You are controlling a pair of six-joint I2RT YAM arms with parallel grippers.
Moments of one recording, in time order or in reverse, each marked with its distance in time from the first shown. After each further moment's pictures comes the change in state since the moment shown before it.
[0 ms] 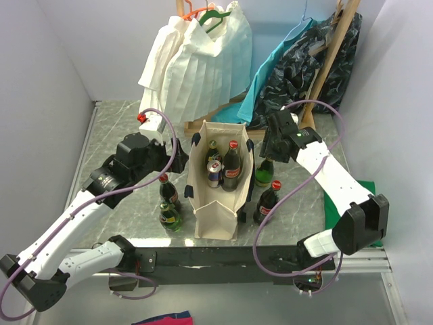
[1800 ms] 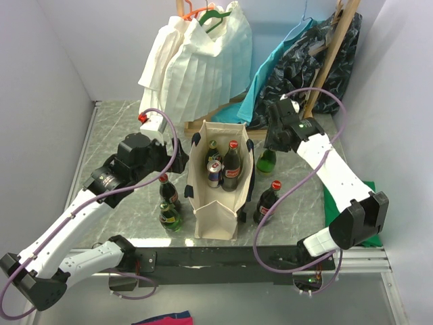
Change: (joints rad) left arm 0.000 0.008 0.000 -0.001 0.001 0.000; right arm 0.000 0.047 0.139 -0.057 0.055 -0.060
